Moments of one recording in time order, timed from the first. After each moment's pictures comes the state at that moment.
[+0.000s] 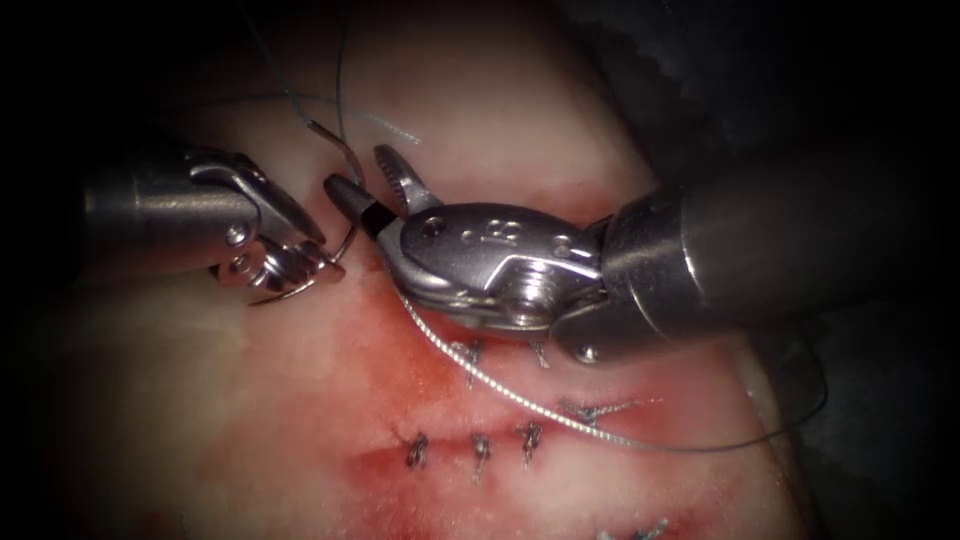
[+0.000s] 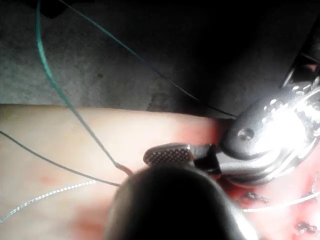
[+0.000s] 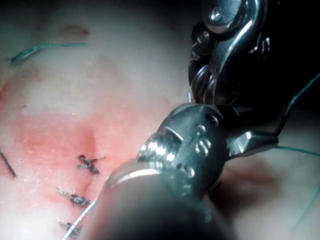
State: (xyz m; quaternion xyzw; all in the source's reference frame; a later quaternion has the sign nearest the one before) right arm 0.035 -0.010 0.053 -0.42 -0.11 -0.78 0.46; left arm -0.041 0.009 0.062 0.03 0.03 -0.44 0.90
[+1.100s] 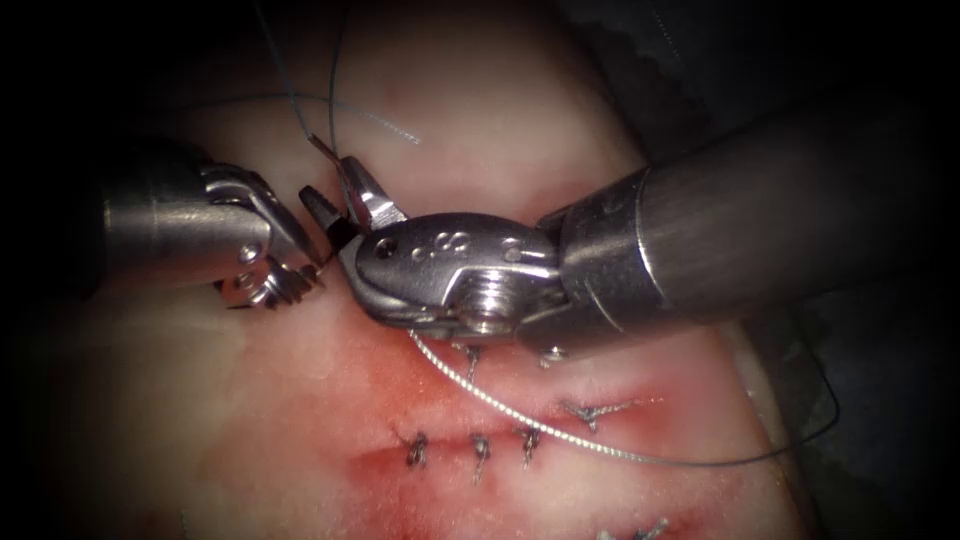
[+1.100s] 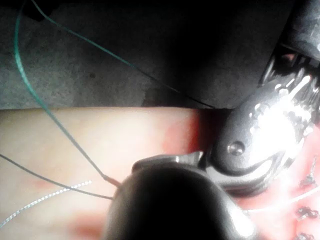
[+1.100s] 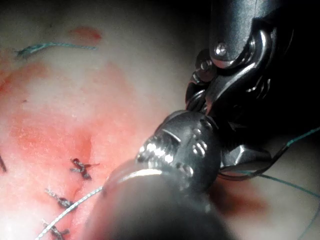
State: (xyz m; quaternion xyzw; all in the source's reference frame) right arm 0.037 -0.011 0.054 -0.41 -0.14 -0.80 0.41; left arm -0.041 0.007 0.062 0.00 0.09 -0.39 0.92
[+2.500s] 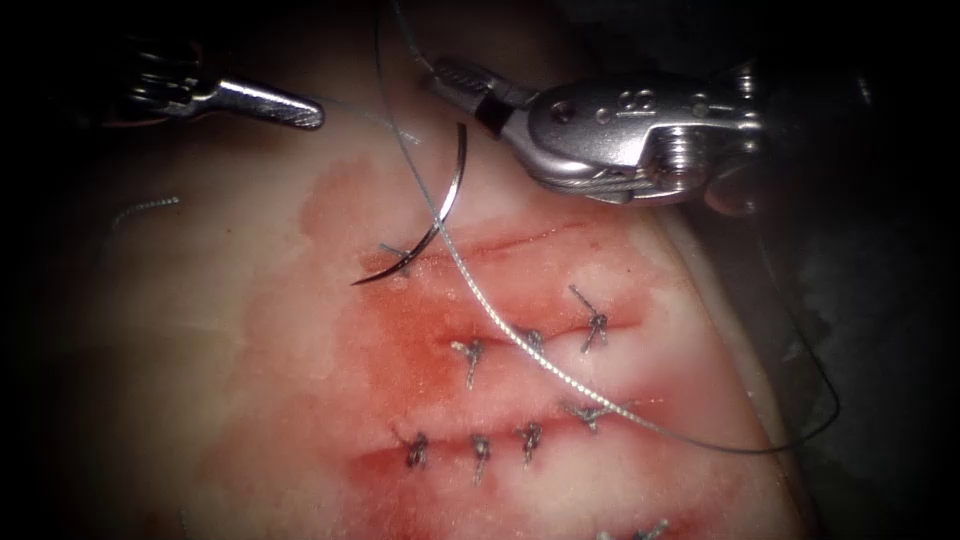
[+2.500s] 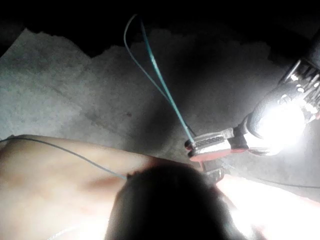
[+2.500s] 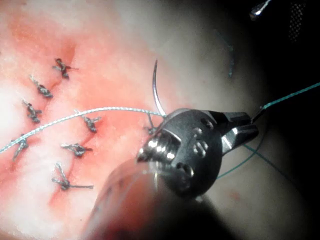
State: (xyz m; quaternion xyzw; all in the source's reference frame) right arm 0.024 -0.001 0.051 -0.51 -0.07 -0.84 0.20; left arm -0.036 0.020 0.048 0.19 -0.38 -0.54 0.72
